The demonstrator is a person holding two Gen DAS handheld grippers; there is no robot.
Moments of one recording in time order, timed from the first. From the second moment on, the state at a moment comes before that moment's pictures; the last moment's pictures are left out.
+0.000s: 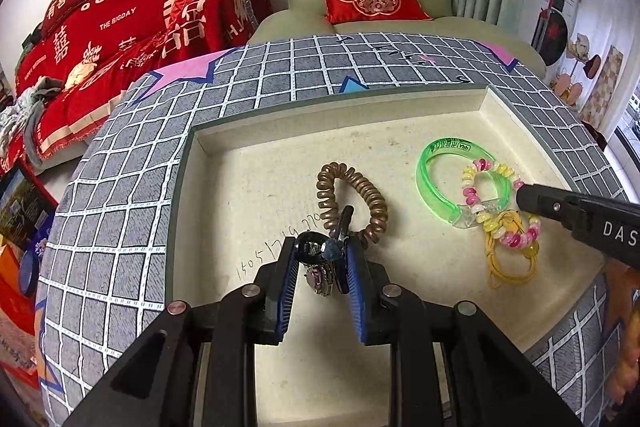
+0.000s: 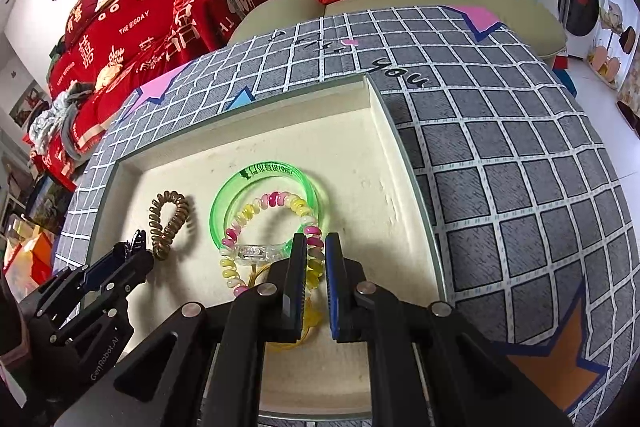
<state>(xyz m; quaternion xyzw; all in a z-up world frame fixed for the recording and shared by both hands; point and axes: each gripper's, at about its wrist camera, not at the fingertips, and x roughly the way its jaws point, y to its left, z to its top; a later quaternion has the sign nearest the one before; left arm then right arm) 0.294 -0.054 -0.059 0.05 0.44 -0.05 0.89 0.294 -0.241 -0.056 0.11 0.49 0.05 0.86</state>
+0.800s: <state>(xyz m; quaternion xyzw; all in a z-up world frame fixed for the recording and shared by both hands) 0.240 -0.048 -0.004 0.02 0.39 -0.06 0.92 0.246 -0.280 -0.010 0.20 0.43 0.05 0.88</state>
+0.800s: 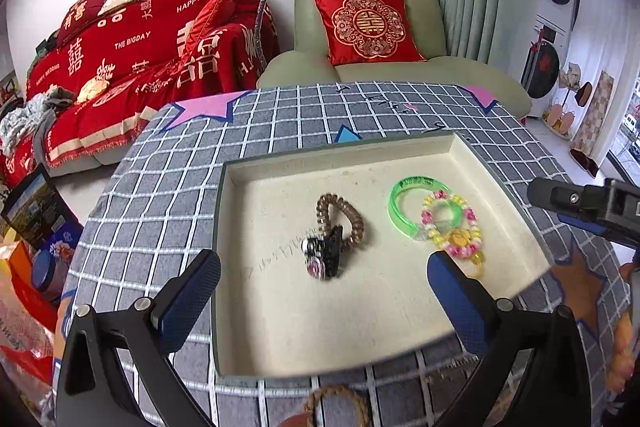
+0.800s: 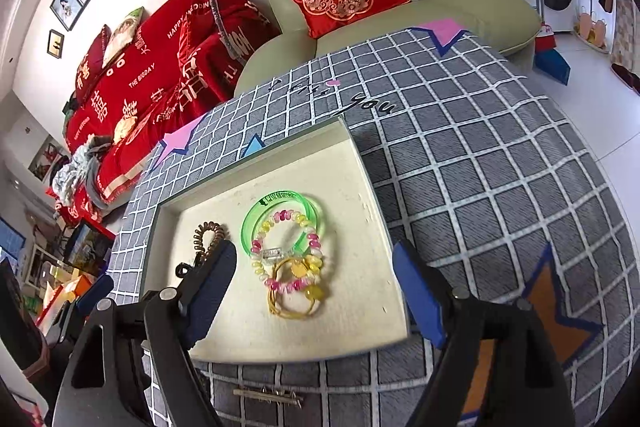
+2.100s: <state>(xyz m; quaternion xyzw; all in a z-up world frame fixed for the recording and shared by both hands) 0.130 0.010 -0.057 0.01 0.47 -0.05 0.88 0.133 -0.264 -0.026 0.10 0.49 0.10 0.86</state>
